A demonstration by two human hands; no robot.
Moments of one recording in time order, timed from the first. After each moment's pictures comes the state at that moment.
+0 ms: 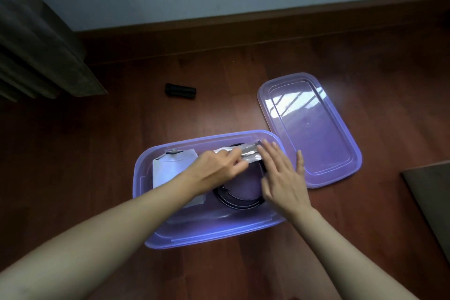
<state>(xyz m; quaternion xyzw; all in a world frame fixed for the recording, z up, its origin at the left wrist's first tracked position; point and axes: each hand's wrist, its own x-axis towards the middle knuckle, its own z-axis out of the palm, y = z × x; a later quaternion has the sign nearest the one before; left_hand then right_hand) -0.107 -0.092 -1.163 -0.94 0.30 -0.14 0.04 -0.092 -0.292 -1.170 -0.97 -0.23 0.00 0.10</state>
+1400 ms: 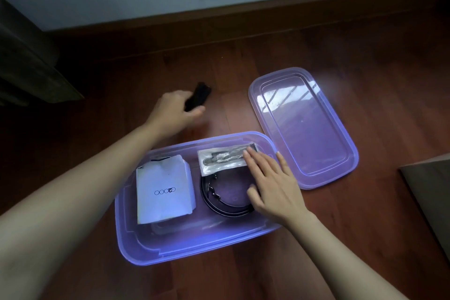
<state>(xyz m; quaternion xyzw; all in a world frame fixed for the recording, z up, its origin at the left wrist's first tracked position) -0.012 -0.022 -1.142 -0.96 -0.07 0.06 -0.28 -0.086 -0.298 -1.176 -0.94 -0.32 0.02 0.10</state>
